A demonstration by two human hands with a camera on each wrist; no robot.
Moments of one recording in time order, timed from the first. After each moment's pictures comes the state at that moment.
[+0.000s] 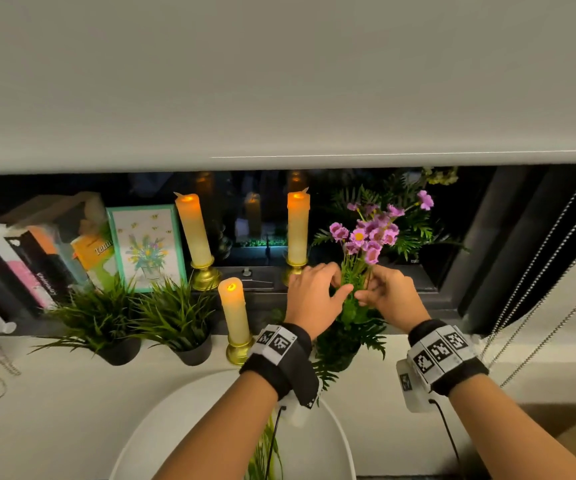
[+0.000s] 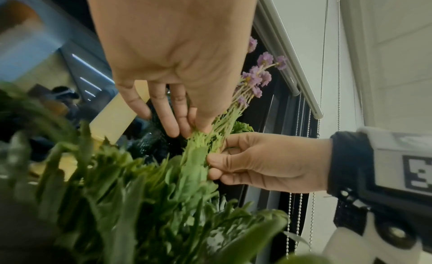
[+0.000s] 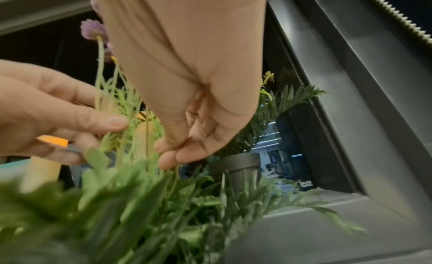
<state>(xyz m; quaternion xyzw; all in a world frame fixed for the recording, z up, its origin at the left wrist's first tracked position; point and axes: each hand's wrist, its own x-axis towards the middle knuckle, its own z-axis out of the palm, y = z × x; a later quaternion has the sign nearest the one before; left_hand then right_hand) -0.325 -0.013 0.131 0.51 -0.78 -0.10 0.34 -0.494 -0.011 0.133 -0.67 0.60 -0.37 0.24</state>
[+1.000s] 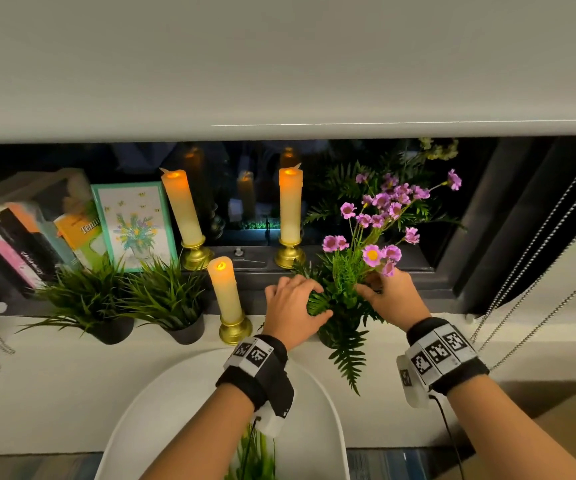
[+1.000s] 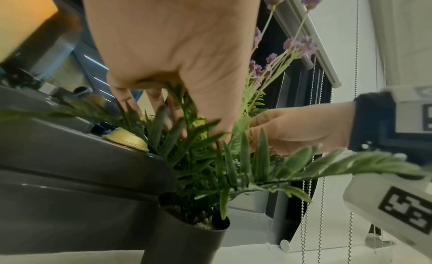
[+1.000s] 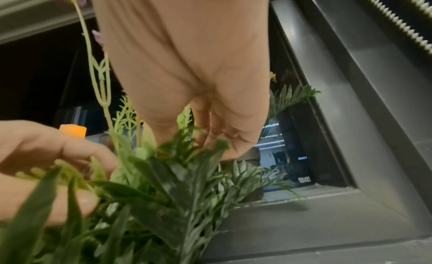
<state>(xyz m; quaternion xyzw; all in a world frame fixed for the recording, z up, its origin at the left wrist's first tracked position) -0.304 0.003 0.076 0.56 -0.78 -0.11 0.25 -0.502 0.000 0.108 -0.69 0.65 -0.28 0.15</state>
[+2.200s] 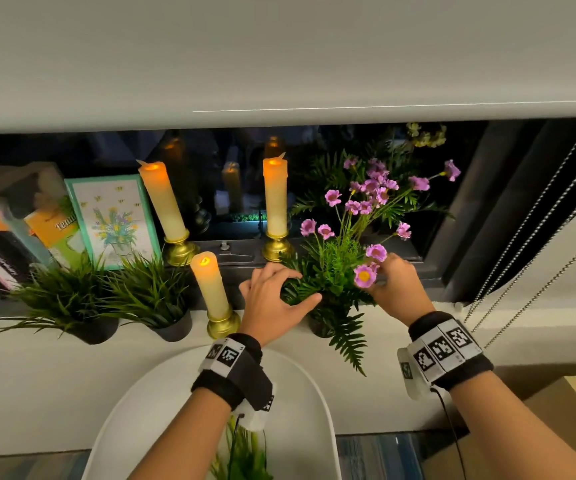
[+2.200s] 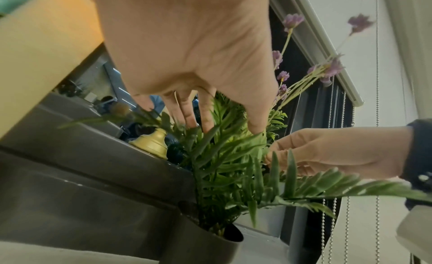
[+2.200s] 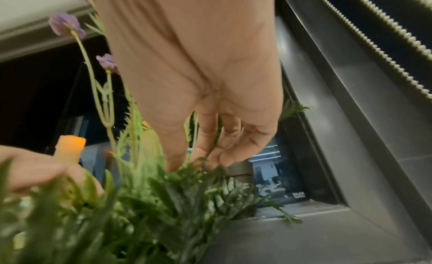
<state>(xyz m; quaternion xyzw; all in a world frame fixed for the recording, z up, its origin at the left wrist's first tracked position) -0.290 0.003 0.073 0.56 -0.75 -0.15 0.32 -0.520 0.006 0.111 -0.68 0.67 -0.26 0.12</state>
